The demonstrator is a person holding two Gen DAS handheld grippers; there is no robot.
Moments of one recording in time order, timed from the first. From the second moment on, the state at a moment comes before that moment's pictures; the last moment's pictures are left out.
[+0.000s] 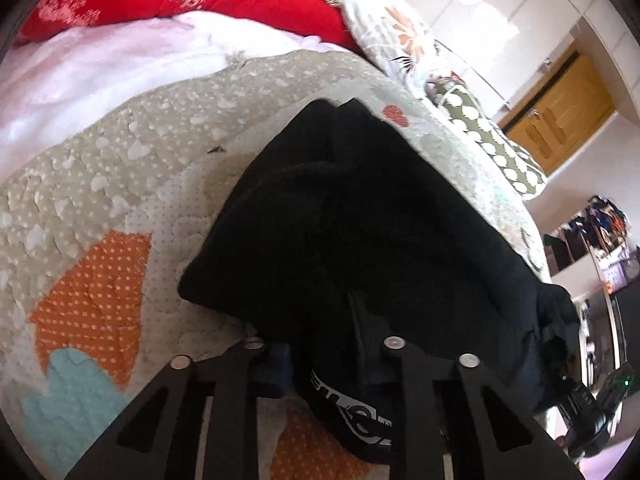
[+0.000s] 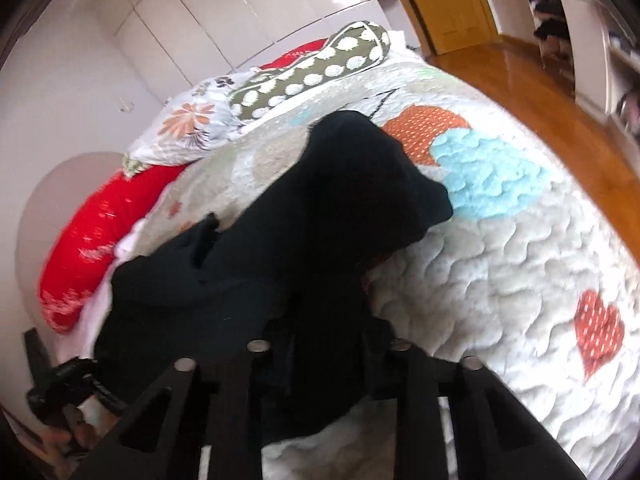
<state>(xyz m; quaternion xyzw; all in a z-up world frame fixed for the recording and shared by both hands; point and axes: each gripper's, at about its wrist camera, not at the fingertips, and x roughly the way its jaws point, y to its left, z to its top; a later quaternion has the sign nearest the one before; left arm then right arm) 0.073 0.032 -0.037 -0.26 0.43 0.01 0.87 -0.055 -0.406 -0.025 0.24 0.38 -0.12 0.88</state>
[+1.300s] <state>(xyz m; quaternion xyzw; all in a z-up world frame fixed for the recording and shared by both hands) 0.007 0.046 -0.034 -0.19 0.46 0.06 0.87 -0.081 -0.402 0.012 0.16 0.44 -0.16 0.87</state>
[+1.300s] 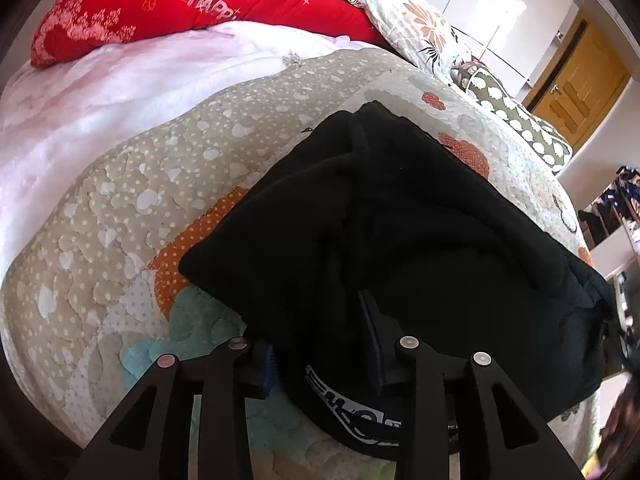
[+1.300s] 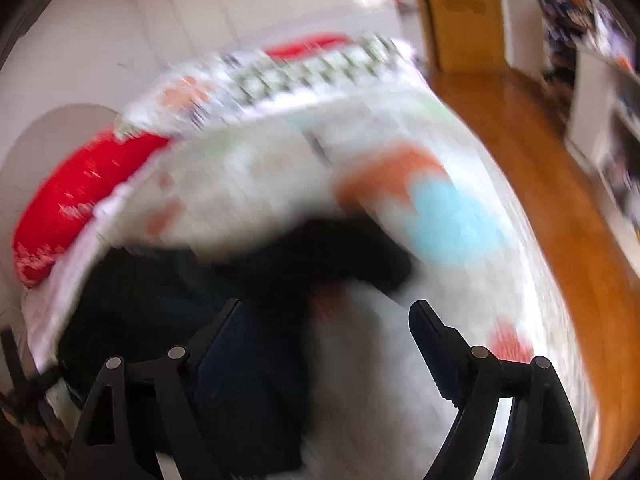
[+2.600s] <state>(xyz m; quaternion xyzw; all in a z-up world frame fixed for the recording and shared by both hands) -0.001 0.052 -0.029 -0.20 0.47 0.06 0.86 -0.086 -0.277 0.003 0.11 0.45 0.02 0.89</state>
